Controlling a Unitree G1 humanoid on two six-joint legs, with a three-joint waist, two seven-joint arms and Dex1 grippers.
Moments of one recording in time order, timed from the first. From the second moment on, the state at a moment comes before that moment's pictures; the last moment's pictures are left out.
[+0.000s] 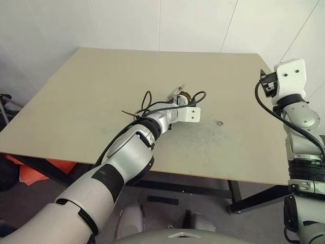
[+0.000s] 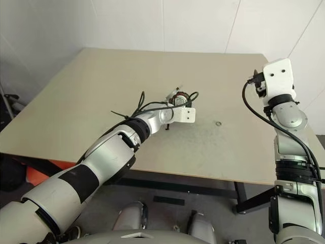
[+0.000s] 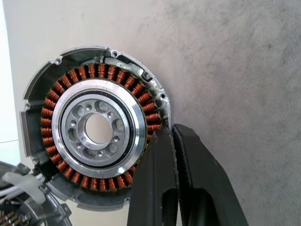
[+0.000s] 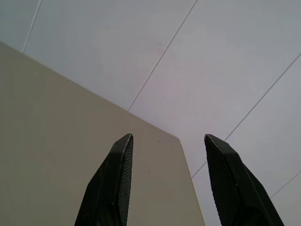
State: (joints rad) left arm -1.30 -0.16 -0.50 1.41 0.65 -0.02 -0.43; right arm -0.48 -0.66 -0.24 0.23 -0.02 -0.01 0.22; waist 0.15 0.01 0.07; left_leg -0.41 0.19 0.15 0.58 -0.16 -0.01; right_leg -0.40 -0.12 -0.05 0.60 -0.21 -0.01
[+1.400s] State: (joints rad) left arm -1.12 0.09 -0.55 0.81 0.50 -0.20 -1.15; right arm -0.55 -0.66 -0.21 0.34 -0.04 -0.07 0.23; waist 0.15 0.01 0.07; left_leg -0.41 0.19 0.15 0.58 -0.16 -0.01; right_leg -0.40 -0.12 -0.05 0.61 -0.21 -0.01
